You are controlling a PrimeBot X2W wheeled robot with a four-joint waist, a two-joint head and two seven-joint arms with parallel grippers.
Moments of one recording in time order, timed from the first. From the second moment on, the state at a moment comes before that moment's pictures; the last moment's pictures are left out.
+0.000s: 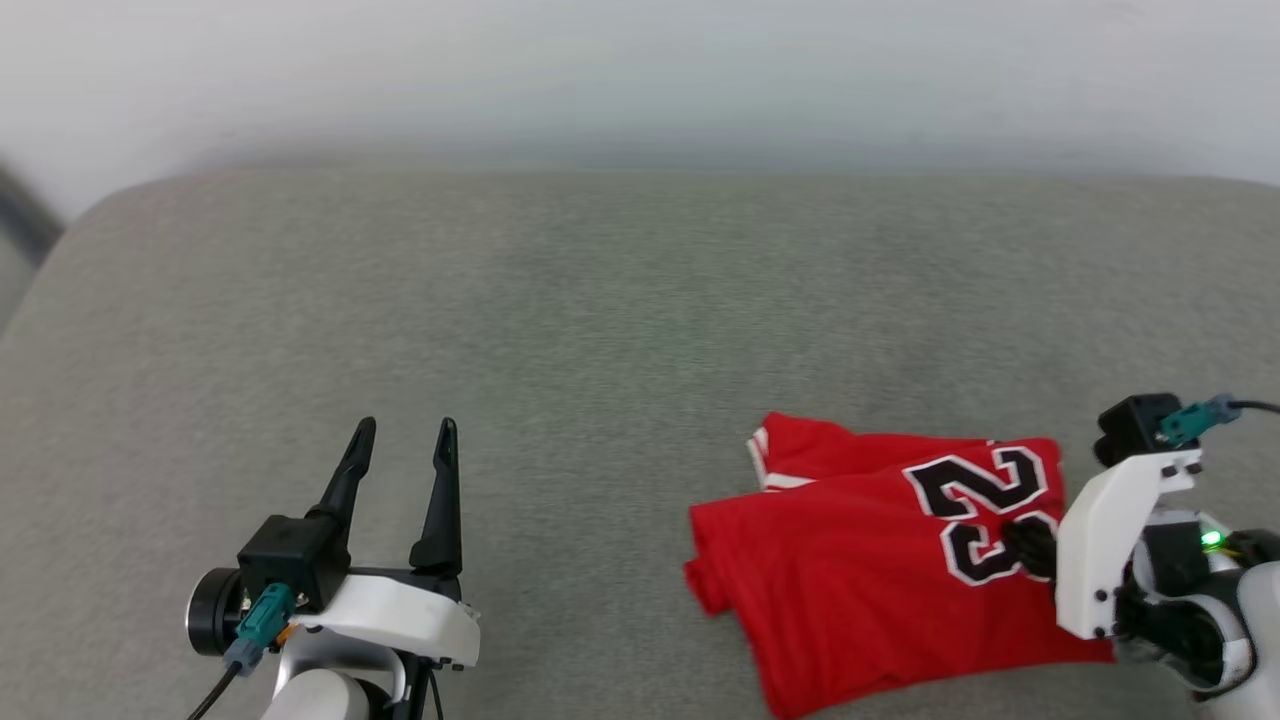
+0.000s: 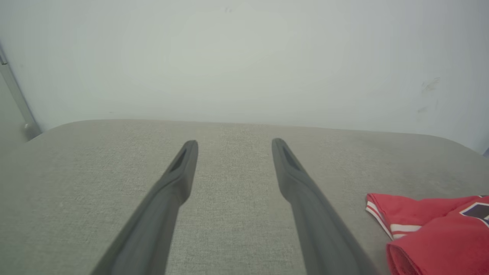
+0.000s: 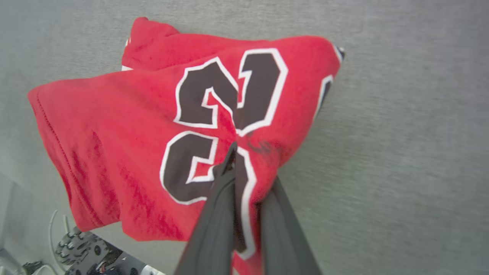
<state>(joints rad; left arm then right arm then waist) -0.13 0.26 -0.30 0.12 -0.42 0.13 -0.26 -0.25 -0.30 0.11 0.22 0.59 0.13 0.80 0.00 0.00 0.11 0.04</state>
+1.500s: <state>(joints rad) -0.46 0.38 -0.35 -0.16 -0.29 0.07 -0.12 -0.76 -0.35 -0.41 0.73 0.03 0.13 0.02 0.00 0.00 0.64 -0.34</state>
